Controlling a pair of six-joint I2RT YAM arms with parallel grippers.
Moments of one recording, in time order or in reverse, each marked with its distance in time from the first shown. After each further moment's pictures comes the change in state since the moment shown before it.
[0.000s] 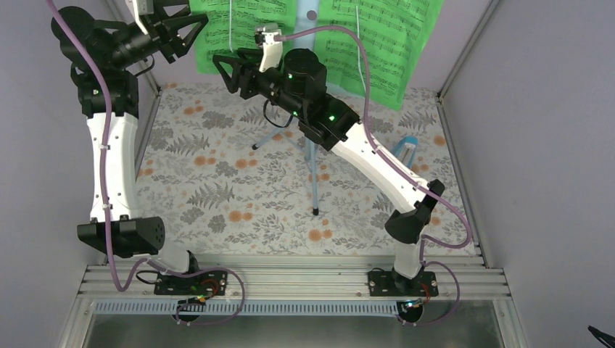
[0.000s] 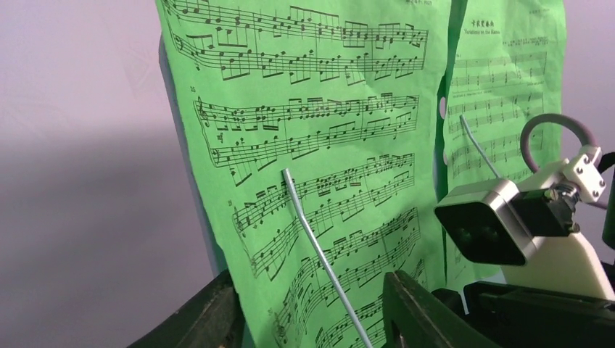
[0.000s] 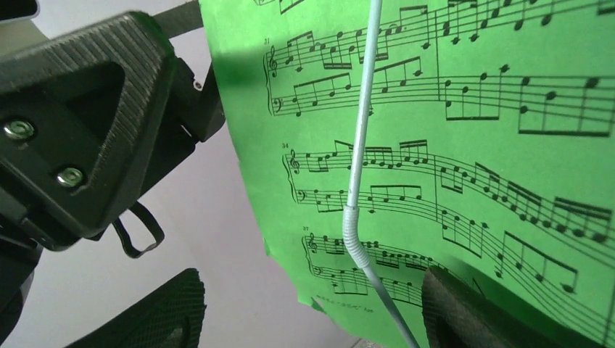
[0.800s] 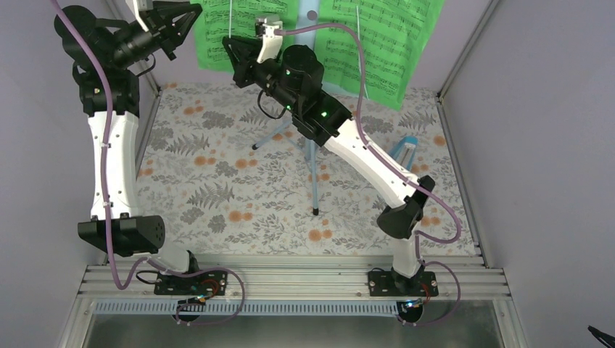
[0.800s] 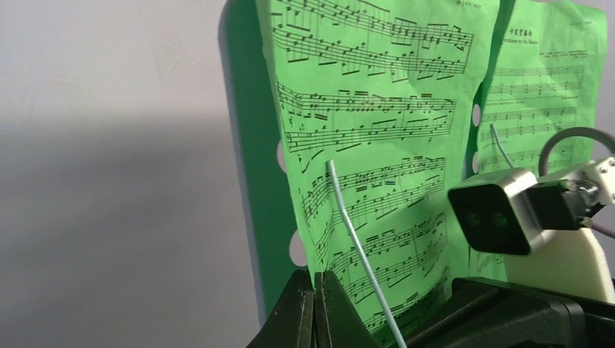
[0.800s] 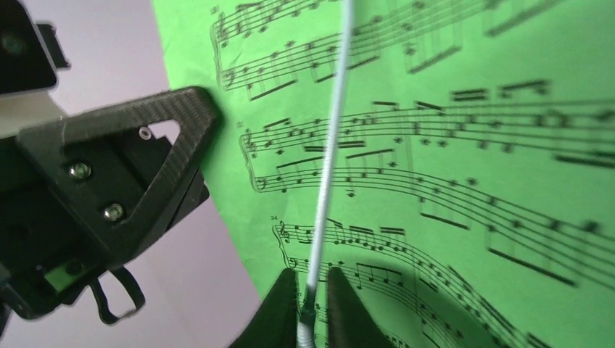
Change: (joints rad) left arm 0.000 0.010 -0.002 -0.014 -0.046 -0.032; right arm -0.011 0.075 0.066 0.119 0.042 -0.021
